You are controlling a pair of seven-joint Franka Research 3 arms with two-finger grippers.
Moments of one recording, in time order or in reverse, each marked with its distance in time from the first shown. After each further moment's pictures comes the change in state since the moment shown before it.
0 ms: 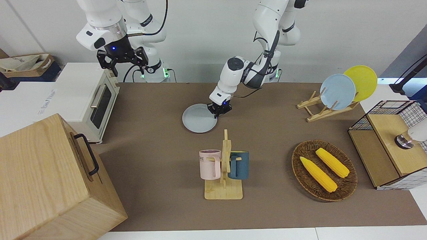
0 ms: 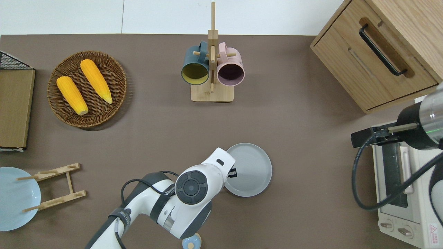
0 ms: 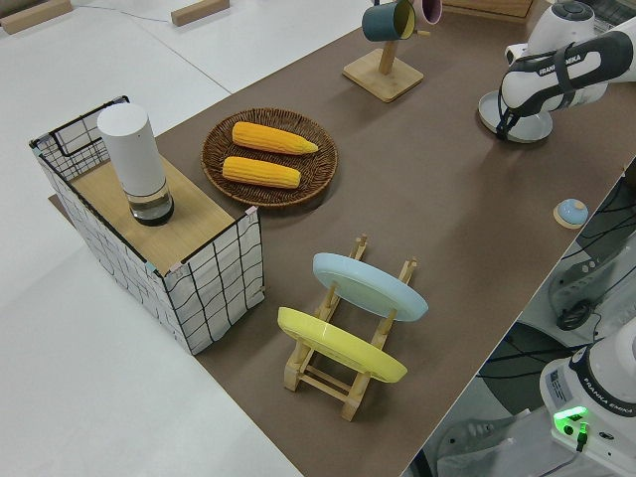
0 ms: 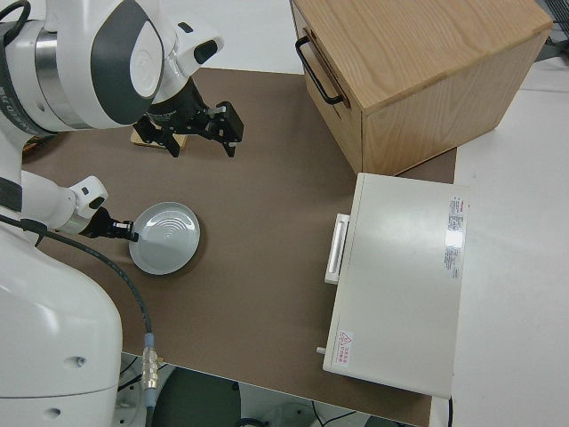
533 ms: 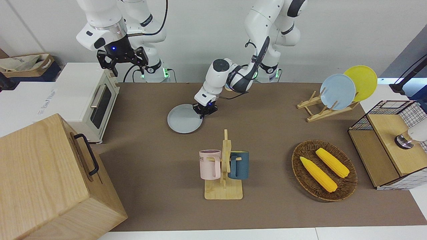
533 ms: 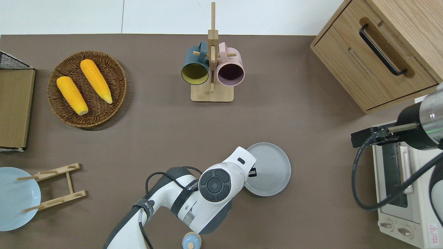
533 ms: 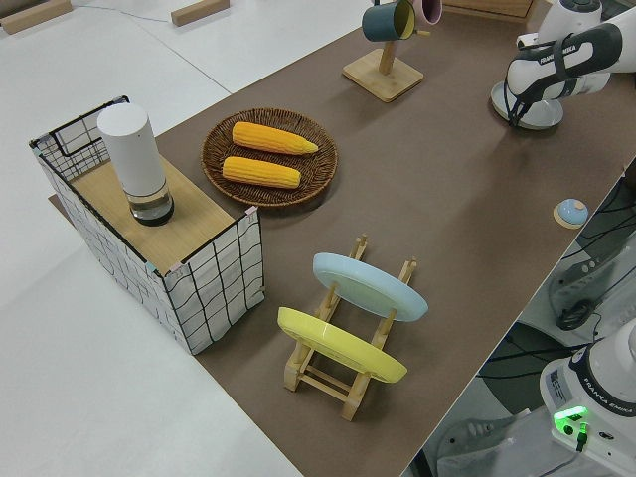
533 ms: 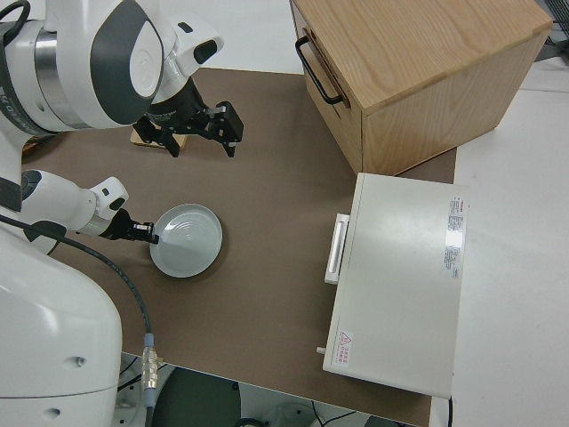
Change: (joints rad) left arm -0.076 0.097 0.000 0.120 0.016 0.001 -0.063; right arm 0.000 0.000 0.000 0.000 0.000 0.000 0.000
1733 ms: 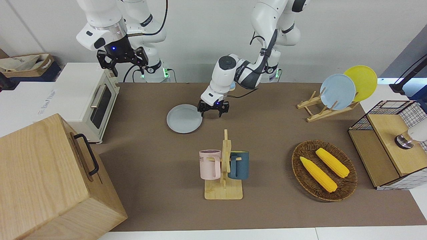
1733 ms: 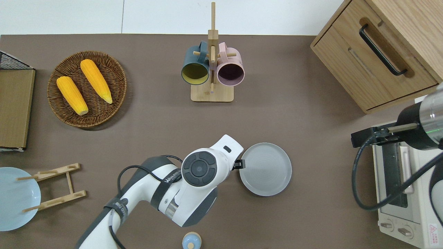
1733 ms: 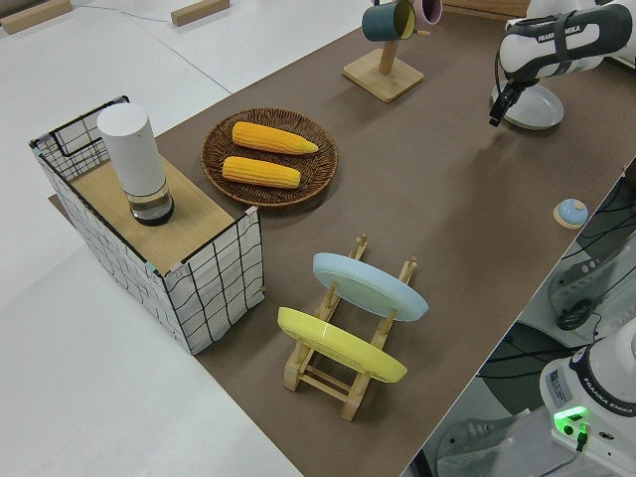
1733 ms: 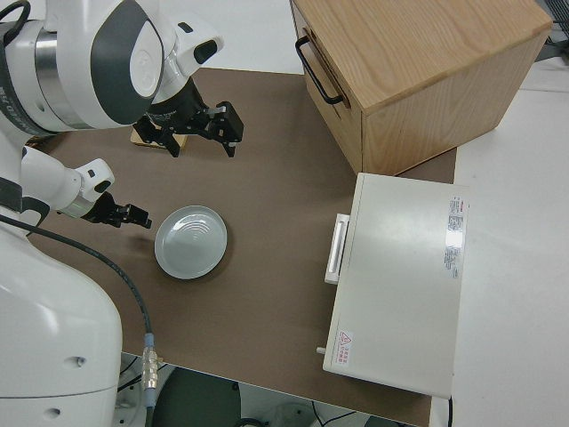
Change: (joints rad) left arm 0.076 -0.097 0.030 0.039 0.009 -0.224 0.119; right arm 0.000 0.000 0.000 0.000 0.000 0.000 0.000
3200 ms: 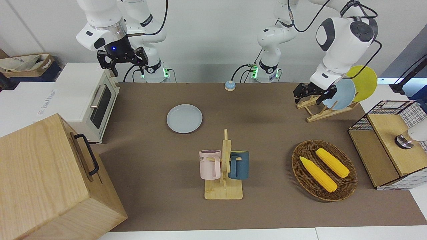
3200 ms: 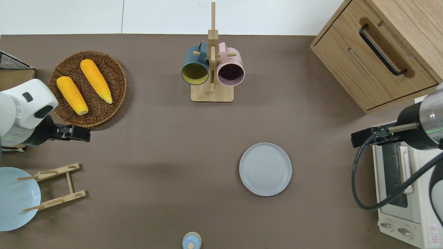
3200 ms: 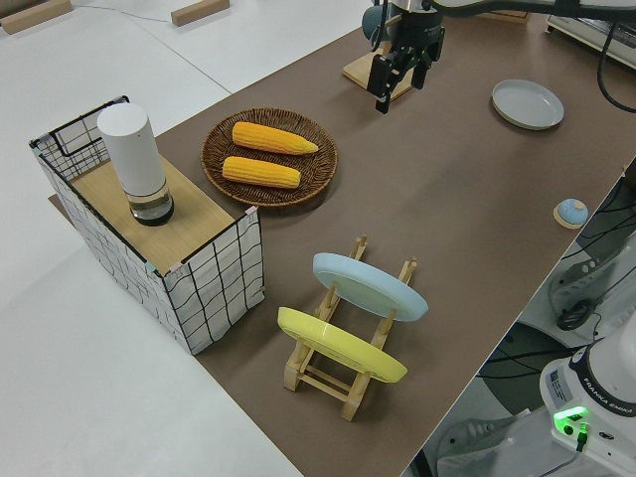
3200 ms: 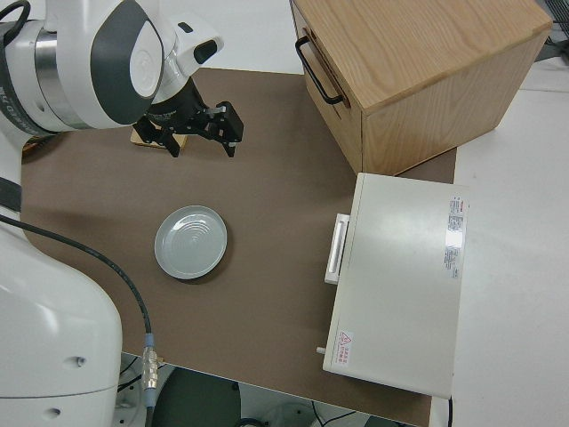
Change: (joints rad) left arm 0.672 -0.236 0.019 0.284 0.003 -0.656 0.770; right arm 0.000 0.000 0.000 0.000 0.000 0.000 0.000
